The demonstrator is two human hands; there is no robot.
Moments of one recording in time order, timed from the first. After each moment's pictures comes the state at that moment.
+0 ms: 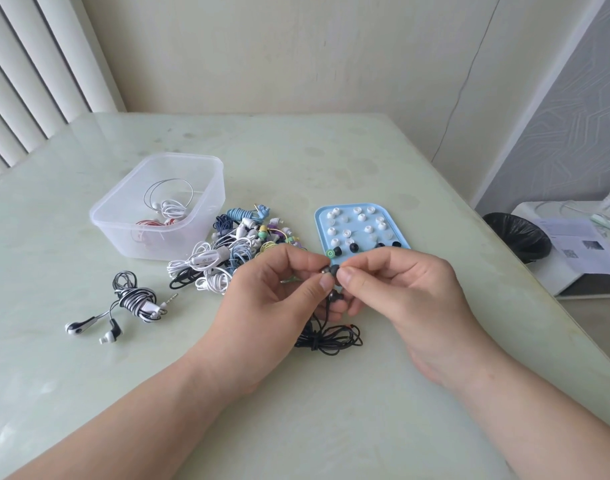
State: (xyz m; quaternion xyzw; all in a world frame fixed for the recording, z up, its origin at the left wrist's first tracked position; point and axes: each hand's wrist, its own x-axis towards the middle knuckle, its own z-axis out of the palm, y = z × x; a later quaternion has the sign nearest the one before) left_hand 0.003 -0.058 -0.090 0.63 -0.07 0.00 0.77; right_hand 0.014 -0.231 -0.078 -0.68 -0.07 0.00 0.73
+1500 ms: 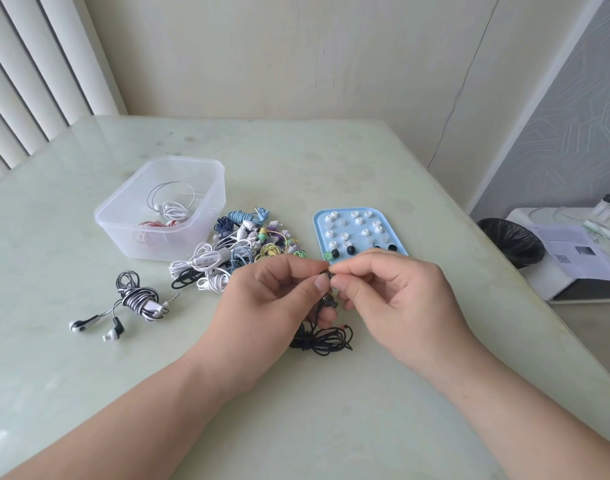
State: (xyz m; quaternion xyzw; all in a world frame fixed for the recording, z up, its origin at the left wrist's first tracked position) left_hand 0.002 -0.054 -0.093 0.64 -0.06 -0.01 0.77; right_hand 0.013 -0.231 -0.083 -0.80 -0.15 -0.10 0.57
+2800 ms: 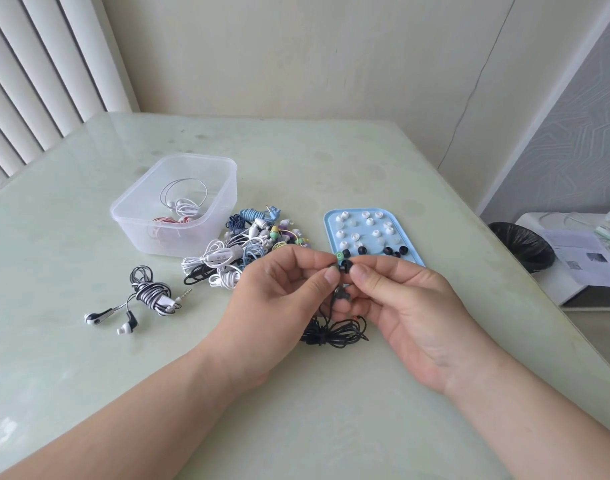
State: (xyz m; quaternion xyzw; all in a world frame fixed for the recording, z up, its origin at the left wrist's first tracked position) left_hand 0.004 -0.054 -0.093 0.63 -0.04 -0.01 0.78; right_hand 0.016 -0.224 -0.082 -0.55 0.02 0.11 0.83
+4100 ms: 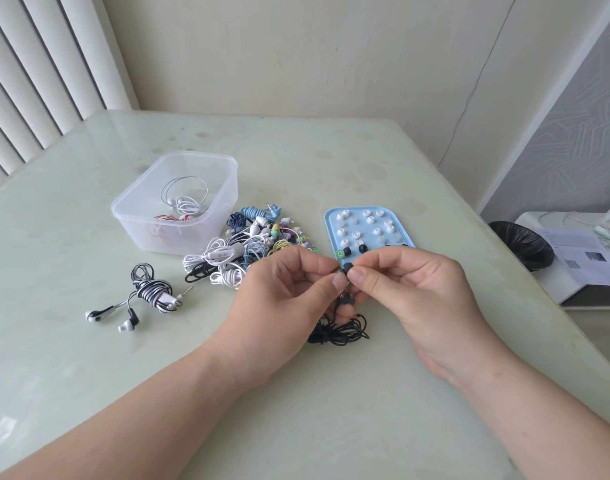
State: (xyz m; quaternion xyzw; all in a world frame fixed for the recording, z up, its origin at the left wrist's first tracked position) left_hand 0.001 -0.055 -0.088 0.65 -0.05 -0.02 0.76; right_hand 0.015 -0.228 -0.077 -0.69 -0.07 -0.02 0.72
